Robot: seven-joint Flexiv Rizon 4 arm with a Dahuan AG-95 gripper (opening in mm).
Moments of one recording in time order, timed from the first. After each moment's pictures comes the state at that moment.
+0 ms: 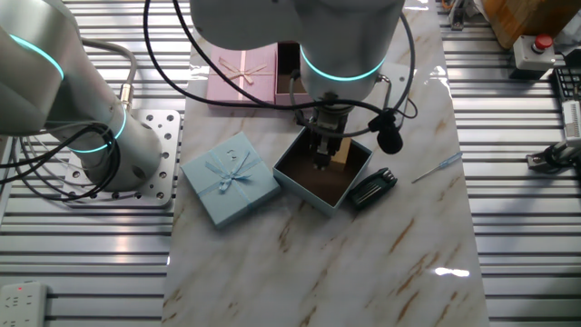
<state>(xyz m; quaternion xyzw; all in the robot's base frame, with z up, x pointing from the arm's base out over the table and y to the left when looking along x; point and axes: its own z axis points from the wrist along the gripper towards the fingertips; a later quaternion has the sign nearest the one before) 0.423 -0.028 0.121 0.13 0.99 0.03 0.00</state>
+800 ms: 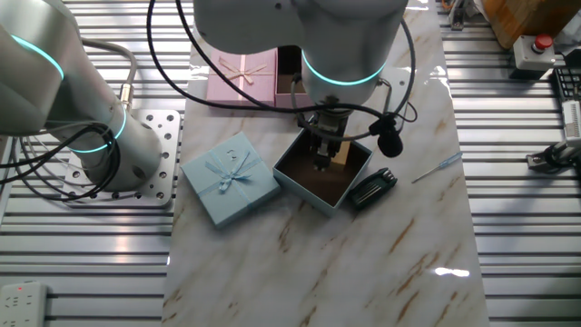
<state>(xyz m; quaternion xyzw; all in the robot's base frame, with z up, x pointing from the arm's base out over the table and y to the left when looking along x) 0.425 -0.026 0.115 0.12 0.99 0.03 0.00</state>
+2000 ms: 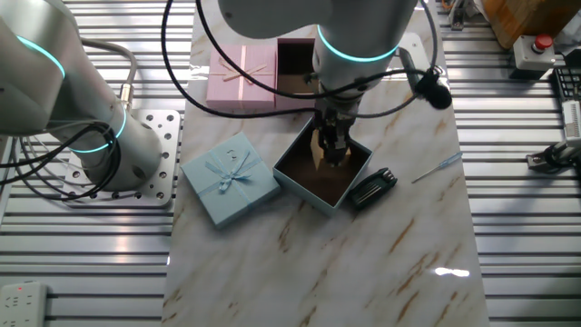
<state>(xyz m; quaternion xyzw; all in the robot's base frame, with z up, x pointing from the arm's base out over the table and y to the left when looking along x) 0.420 -0.025 0.116 -0.12 0.99 -0.01 -0.03</state>
